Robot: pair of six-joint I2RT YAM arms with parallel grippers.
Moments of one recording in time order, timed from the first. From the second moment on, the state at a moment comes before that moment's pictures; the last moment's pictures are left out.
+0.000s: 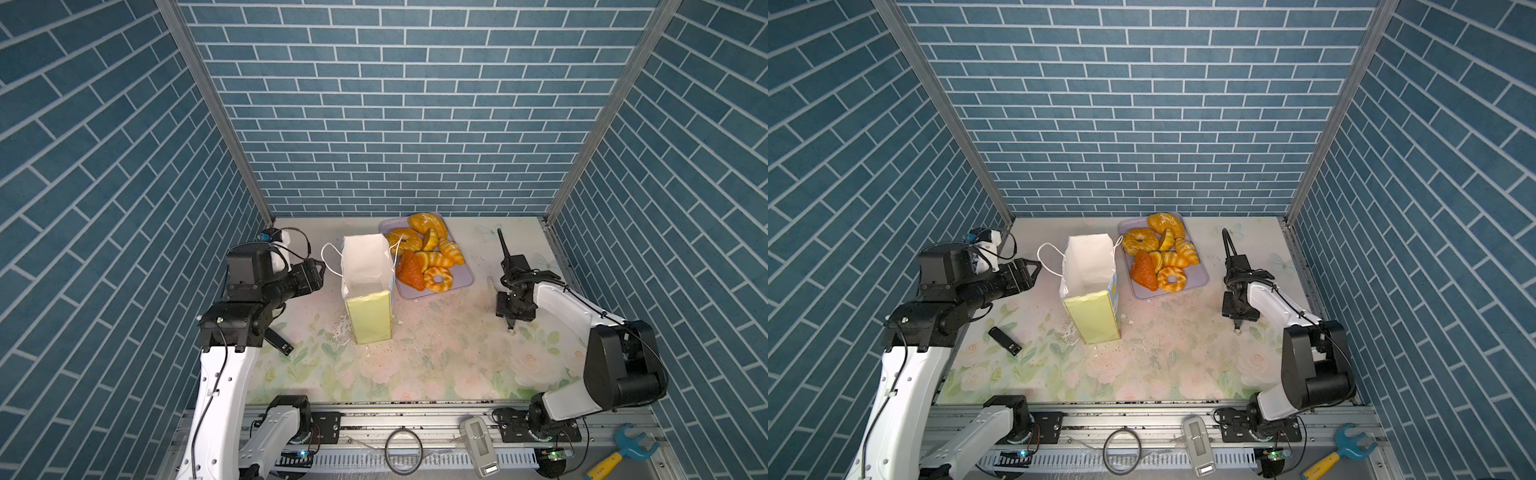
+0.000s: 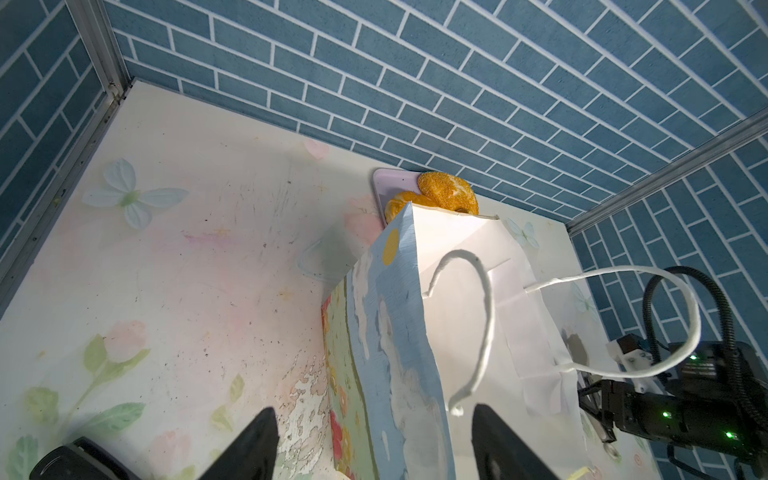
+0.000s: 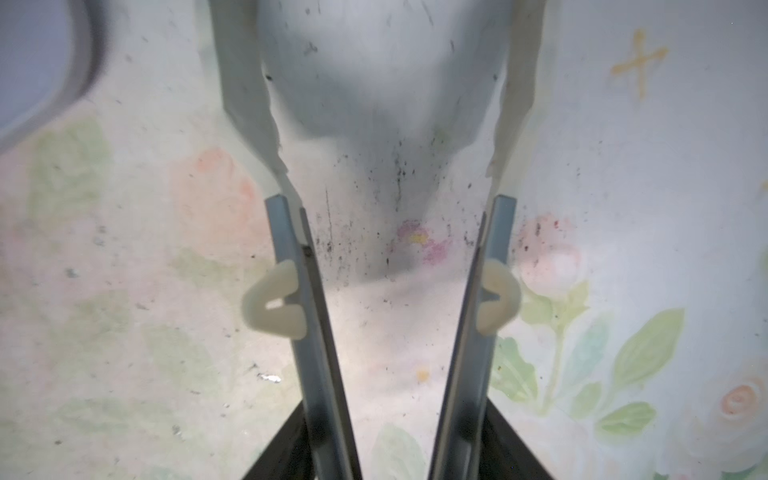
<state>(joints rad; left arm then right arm) -0.02 0.92 1.25 -0.91 0.27 -0.34 0.23 1.47 0.99 -0.84 0.14 0.36</state>
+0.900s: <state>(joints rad) -0.02 0.90 1.26 -0.91 0.32 -0.36 0.46 1.30 1.37 -1.17 0.22 0.26</state>
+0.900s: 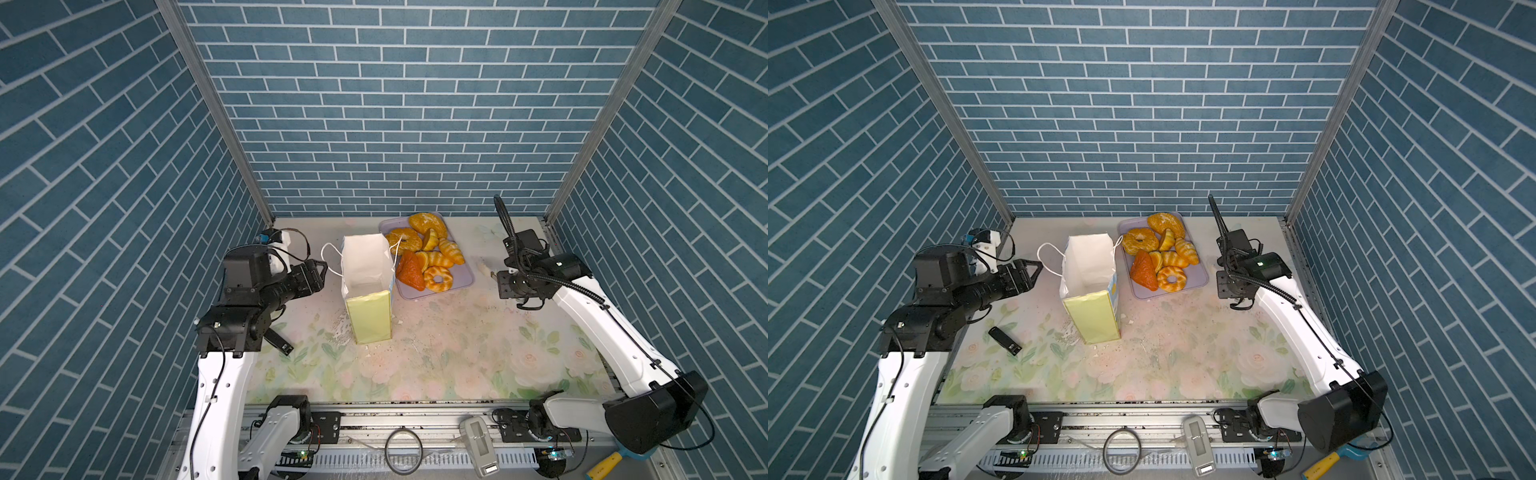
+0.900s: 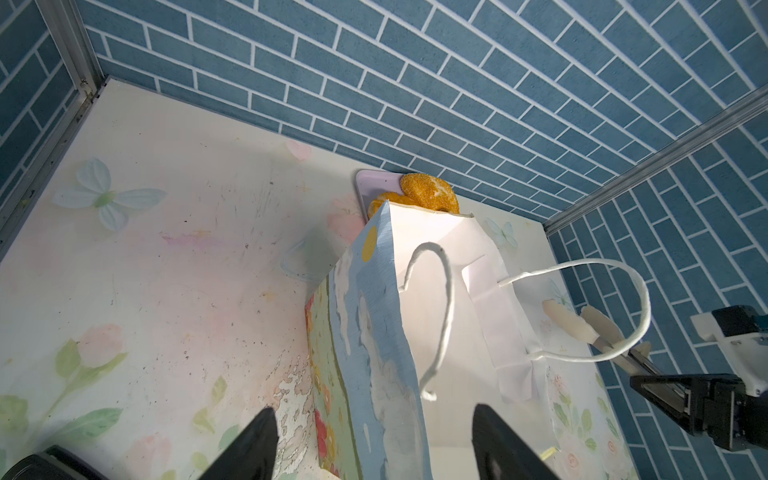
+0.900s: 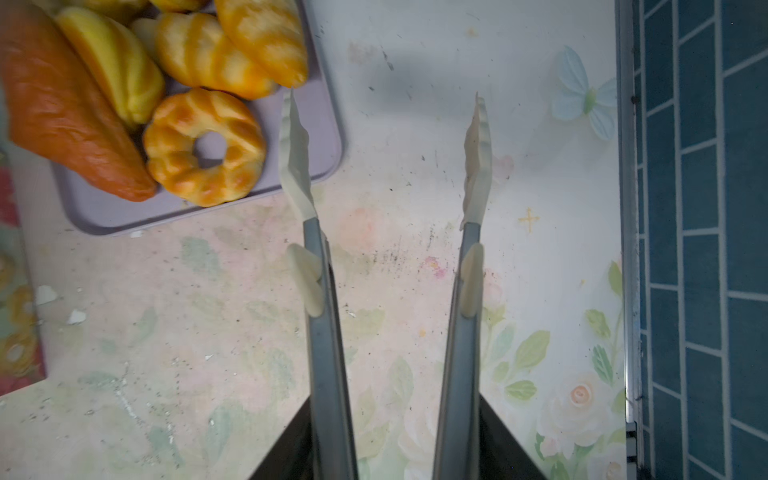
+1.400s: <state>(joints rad) -0.04 0.90 1.34 -0.91 0.31 -0.38 0.73 1.58 1.57 -1.14 0.15 0.20</state>
